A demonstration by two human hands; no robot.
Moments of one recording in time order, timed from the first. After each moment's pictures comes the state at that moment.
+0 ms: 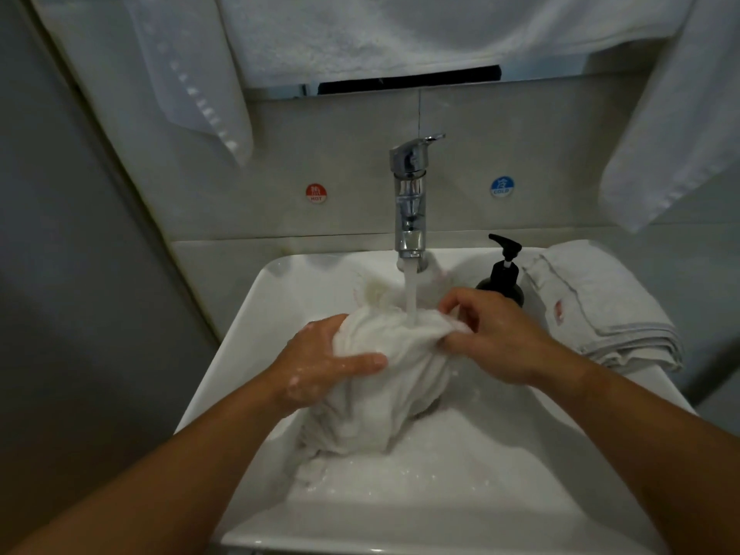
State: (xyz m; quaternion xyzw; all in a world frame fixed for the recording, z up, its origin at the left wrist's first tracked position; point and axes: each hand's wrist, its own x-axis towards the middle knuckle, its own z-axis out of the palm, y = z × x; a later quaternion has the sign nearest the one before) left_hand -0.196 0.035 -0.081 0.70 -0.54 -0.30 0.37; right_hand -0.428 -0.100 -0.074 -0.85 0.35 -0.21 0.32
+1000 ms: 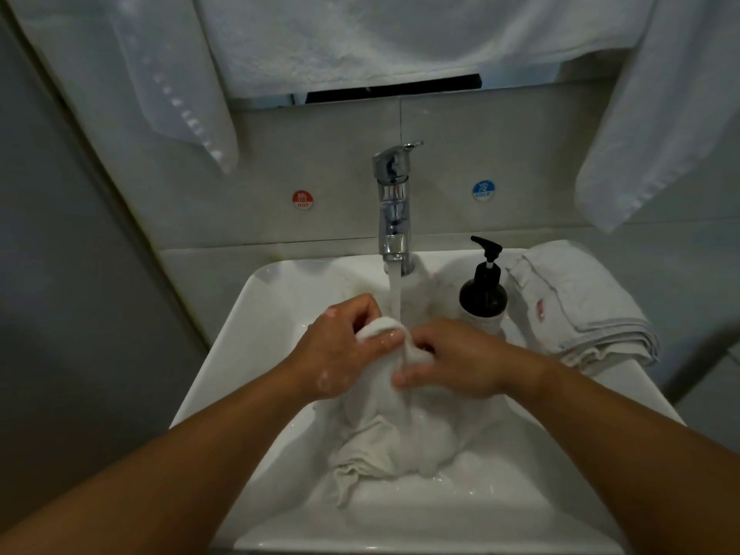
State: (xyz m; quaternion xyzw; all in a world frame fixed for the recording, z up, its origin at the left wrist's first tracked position) left_hand -0.229 0.013 -0.065 0.66 -0.62 -0.19 0.37; right_hand -0.412 -0.086 -0.074 -0.90 0.26 -0.07 0.33
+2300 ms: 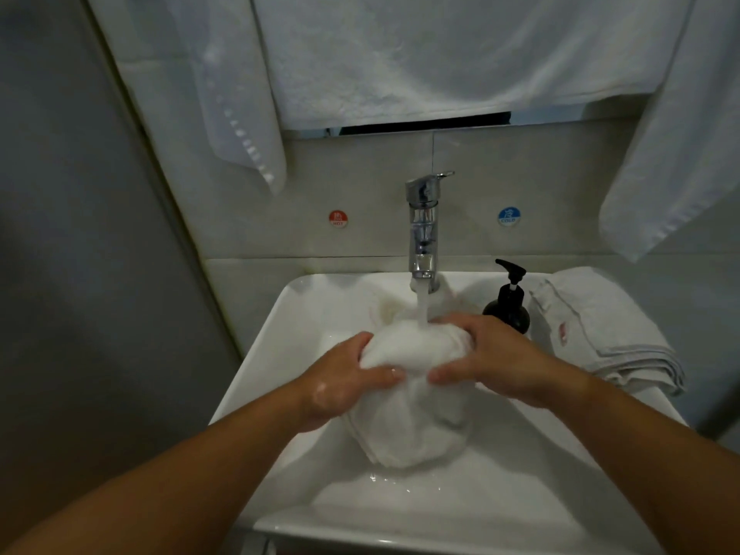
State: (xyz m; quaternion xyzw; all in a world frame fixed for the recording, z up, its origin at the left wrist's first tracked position) left_hand -0.217 0.044 -0.073 0.64 -0.48 -0.42 0.44; right_hand -0.422 -0.081 -0.061 -0.78 0.33 -0.17 0.50
